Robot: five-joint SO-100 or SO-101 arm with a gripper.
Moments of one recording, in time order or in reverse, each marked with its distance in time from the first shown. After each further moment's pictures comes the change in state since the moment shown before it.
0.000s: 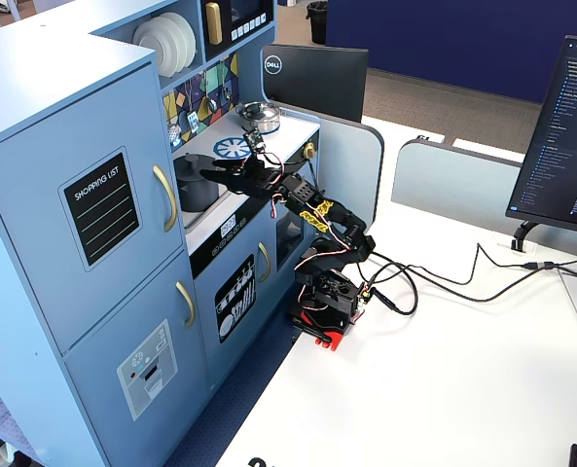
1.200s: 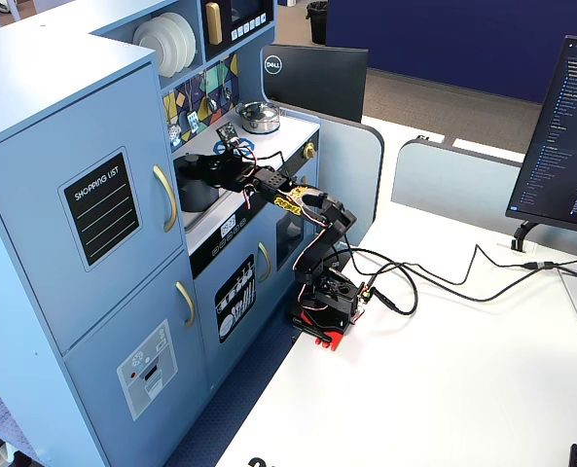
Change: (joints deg) arm 2.1 -25.1 -11.1 -11.8 -0.3
